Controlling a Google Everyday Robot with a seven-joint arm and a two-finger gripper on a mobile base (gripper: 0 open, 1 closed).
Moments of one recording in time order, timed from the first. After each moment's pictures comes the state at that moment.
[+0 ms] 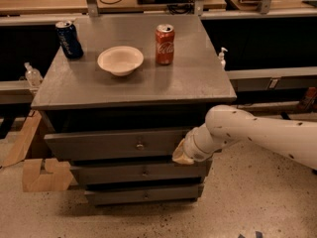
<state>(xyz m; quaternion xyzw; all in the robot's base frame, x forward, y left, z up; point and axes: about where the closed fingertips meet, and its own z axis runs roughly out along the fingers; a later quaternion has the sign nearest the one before) 0.546 -0.083 0.596 -0.63 0.73 0.11 0.23</state>
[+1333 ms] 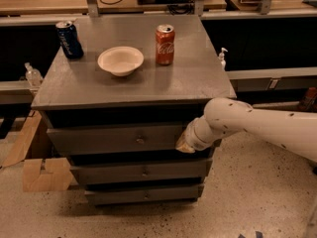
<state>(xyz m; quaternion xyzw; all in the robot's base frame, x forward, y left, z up) 0.589 -0.095 0.600 -0.61 0.75 0.07 0.24</state>
